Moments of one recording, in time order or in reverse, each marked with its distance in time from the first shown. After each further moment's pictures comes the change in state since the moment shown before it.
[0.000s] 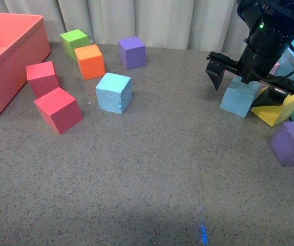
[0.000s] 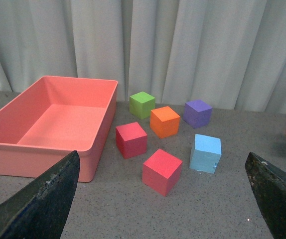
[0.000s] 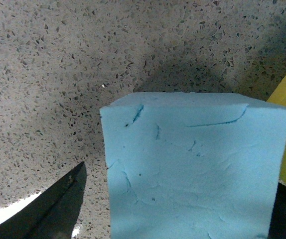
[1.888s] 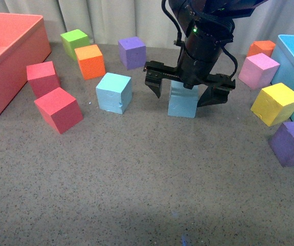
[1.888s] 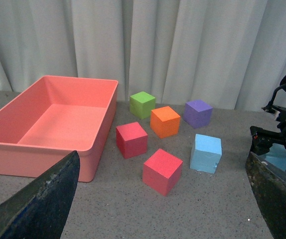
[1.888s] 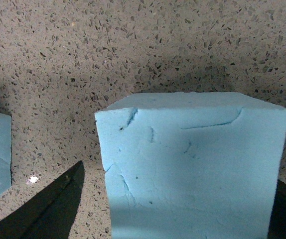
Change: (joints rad) left arm 0.000 0.000 0.000 0.000 0.000 0.000; right arm 0.213 0.033 0.060 0.008 -0.100 -0.196
